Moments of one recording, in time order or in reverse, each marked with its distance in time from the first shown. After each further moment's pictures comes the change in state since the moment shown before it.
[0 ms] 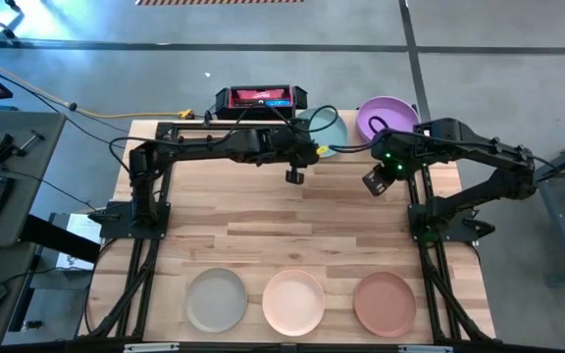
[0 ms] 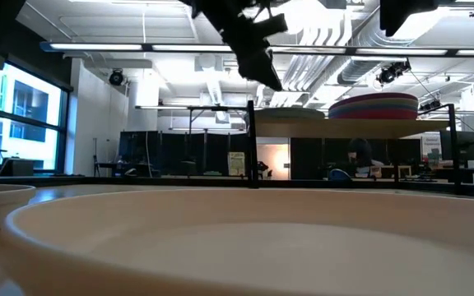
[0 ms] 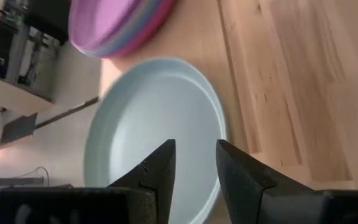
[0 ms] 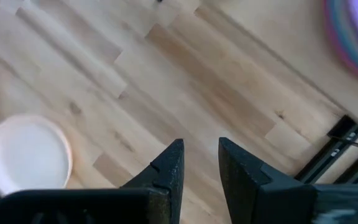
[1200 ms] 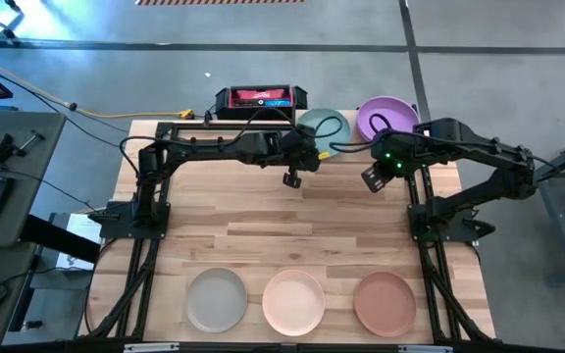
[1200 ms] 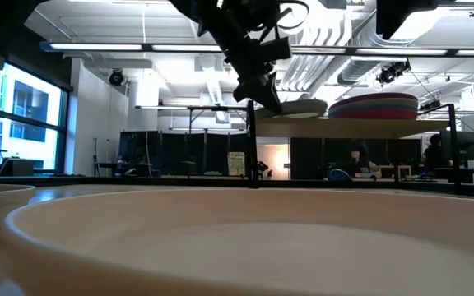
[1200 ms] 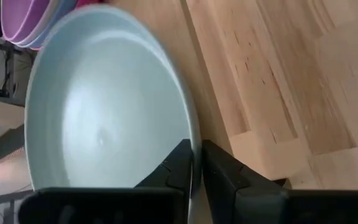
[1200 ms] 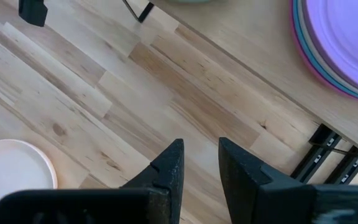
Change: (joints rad) left arm 0.018 0.083 0.000 -0.023 0.036 0.124; right arm 0.000 0.000 0.000 0.000 0.101 0.042
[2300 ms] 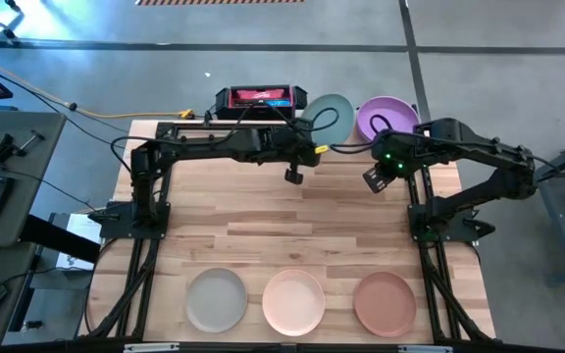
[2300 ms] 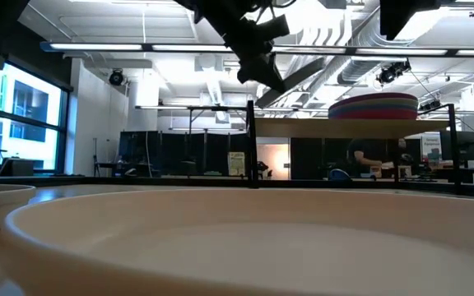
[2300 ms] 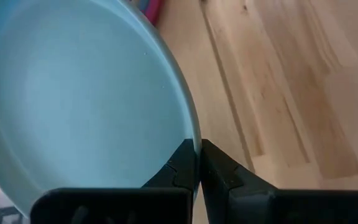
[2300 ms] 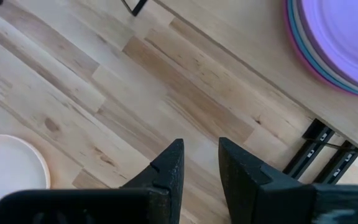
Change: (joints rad) left arm -0.002 -0.060 0.000 0.054 0.020 0.000; right arm 0.000 0.000 0.000 -0.027 0.000 -0.003
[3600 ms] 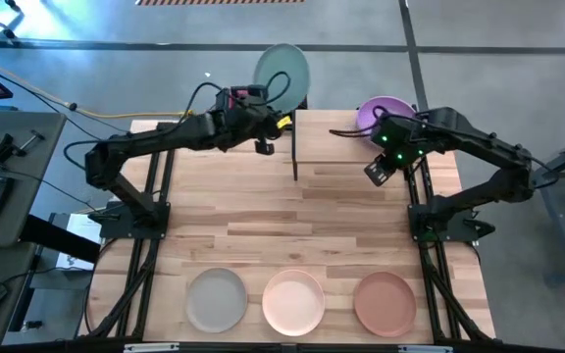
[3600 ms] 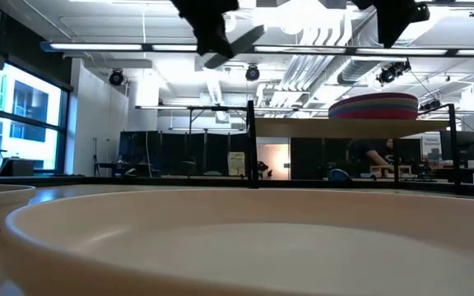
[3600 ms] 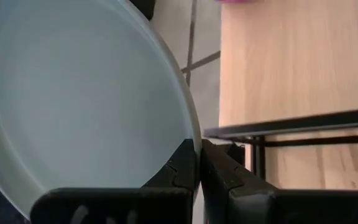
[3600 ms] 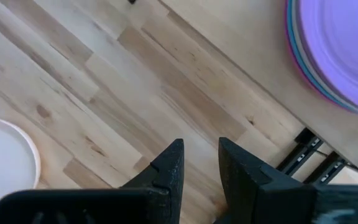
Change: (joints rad) left arm 0.086 -0.341 -0.201 0.040 -0.275 0.069; right arm -0.157 0.013 0.000 -0.001 -0.103 -0.202
